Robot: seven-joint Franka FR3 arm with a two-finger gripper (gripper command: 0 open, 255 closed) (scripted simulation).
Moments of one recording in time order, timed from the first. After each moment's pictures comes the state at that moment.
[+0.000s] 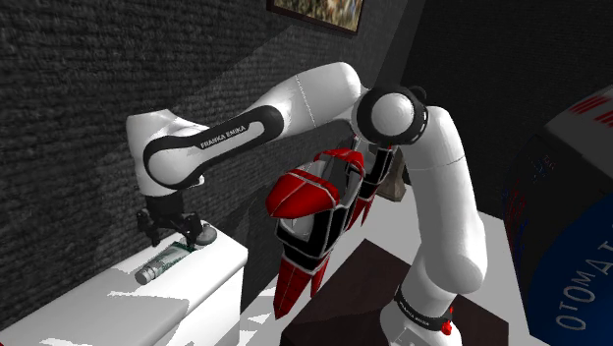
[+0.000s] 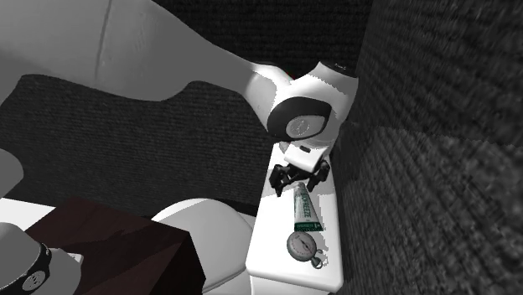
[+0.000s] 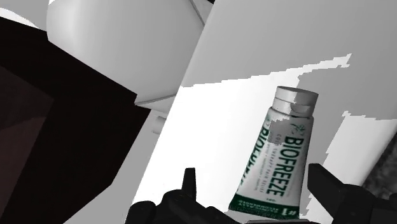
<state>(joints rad) 0.11 0.58 0.53 -1.60 -0.19 2.00 1.68</state>
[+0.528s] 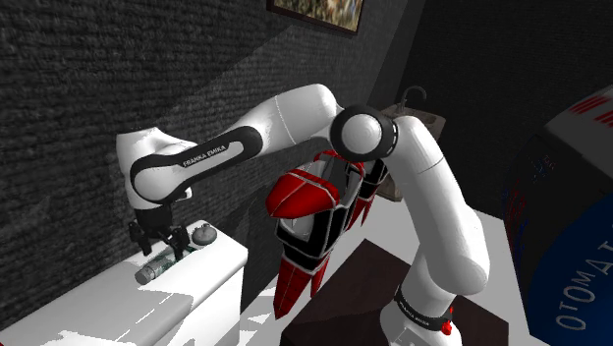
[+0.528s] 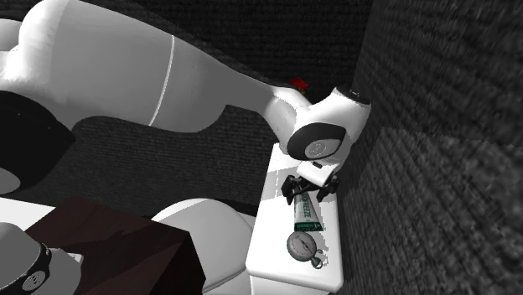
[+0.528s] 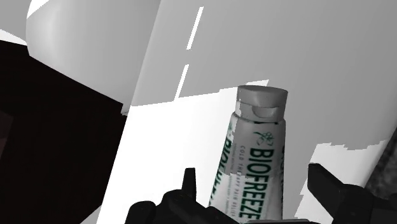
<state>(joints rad) 0.18 0.75 0.48 -1.43 -0.23 1.99 1.76</state>
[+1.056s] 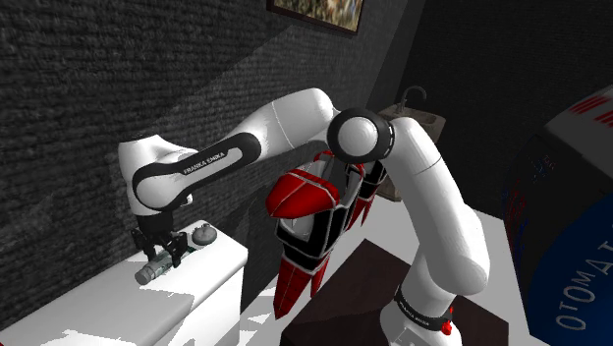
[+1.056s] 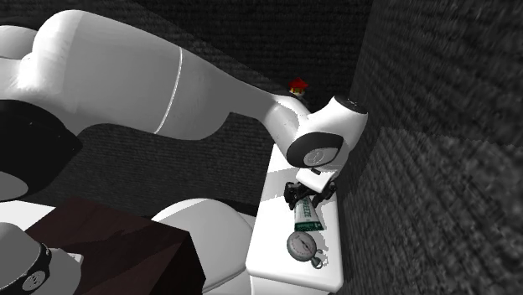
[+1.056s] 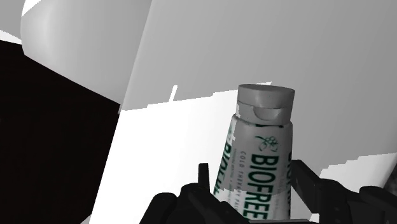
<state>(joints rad) 0.18 0.78 0.47 -1.44 -0.23 2.02 1.76</state>
